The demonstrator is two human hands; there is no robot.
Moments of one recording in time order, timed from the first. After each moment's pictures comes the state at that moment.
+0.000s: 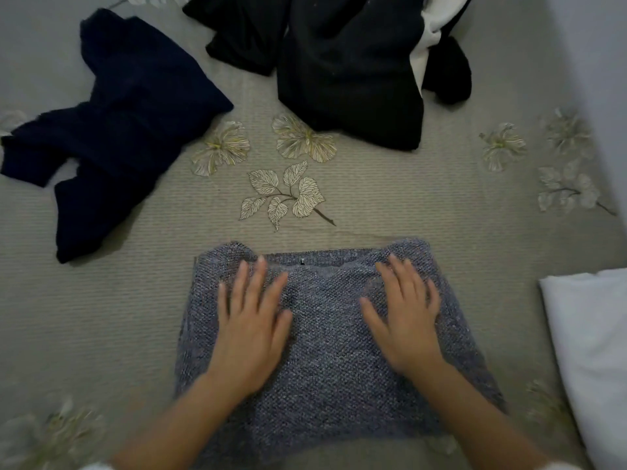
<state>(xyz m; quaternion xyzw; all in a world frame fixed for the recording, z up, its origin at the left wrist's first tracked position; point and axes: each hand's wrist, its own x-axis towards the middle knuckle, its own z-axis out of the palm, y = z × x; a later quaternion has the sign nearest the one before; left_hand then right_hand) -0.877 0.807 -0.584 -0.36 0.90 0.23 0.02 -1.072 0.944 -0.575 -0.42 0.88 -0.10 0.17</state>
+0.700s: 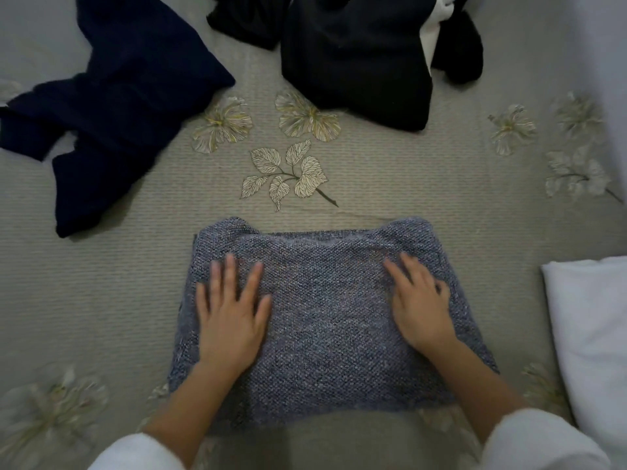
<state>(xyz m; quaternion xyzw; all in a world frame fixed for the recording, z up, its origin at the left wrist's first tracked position) -0.850 0.813 -0.629 -0.48 0.85 0.19 0.10 -1.103 0.973 -0.612 -0.41 0.88 0.00 0.24</state>
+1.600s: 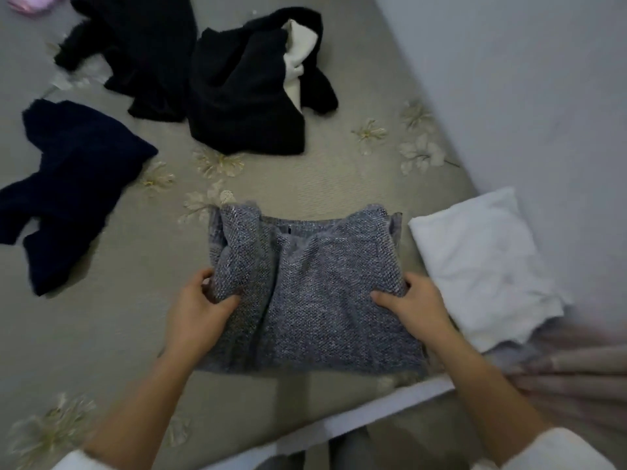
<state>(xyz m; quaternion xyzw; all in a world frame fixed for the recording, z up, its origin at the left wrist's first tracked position) -0.905 0.877 -0.457 -0.50 0.75 0.43 -0.02 -1.116 1.122 -0.448 -0.10 0.87 -0.37 0.32</state>
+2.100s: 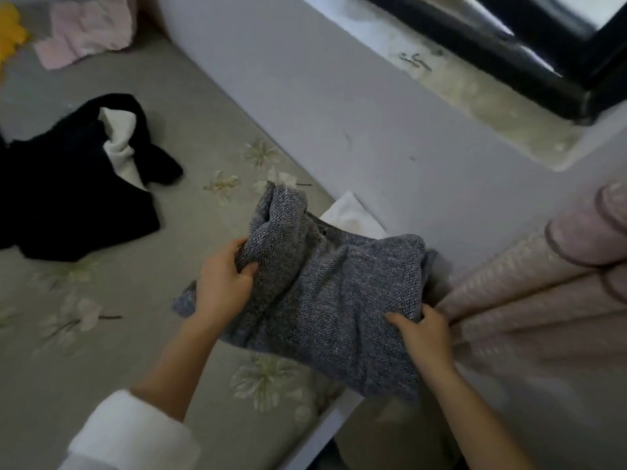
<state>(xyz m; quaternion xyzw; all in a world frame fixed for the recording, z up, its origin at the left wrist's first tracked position) -1.166 1.022 -0.392 -0.21 0.89 0.40 -0.02 -1.162 1.325 -0.404 0.19 0.83 -0.50 0.12</state>
